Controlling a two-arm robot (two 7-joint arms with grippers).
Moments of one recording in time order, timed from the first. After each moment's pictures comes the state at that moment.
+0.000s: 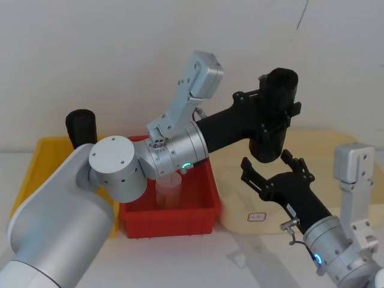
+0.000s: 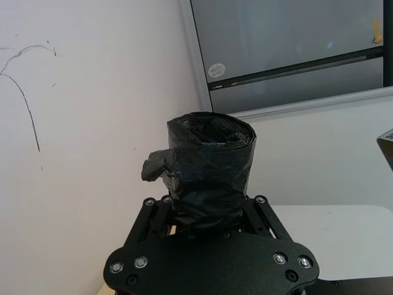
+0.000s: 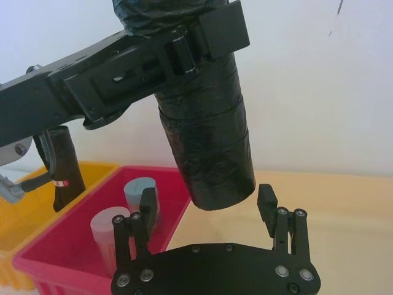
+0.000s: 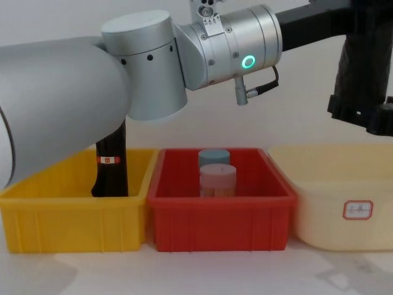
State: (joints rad) left arm -0.82 -0.04 0.59 -1.03 -0.41 -0.20 -0.79; right arm 0.04 0.25 -0.19 -1.78 0.31 0.06 0.11
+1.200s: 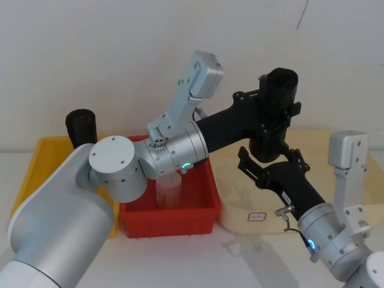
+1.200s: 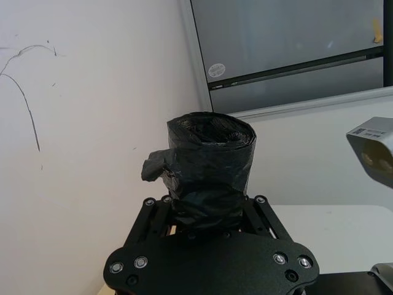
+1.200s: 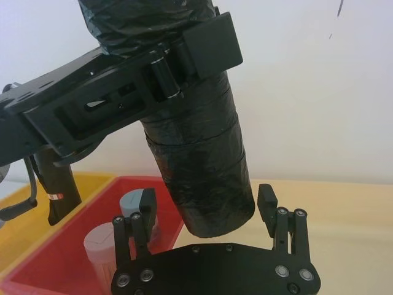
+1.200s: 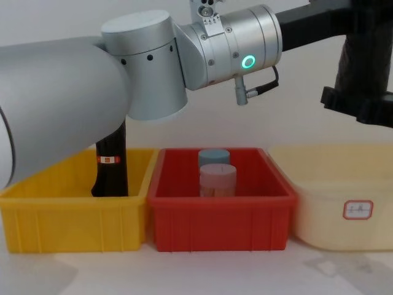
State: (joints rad) left arm -0.82 -0.04 0.59 -1.03 -0.41 -0.20 -0.79; right arm 0.10 0.20 -0.17 -1.73 0.30 0.09 0.14
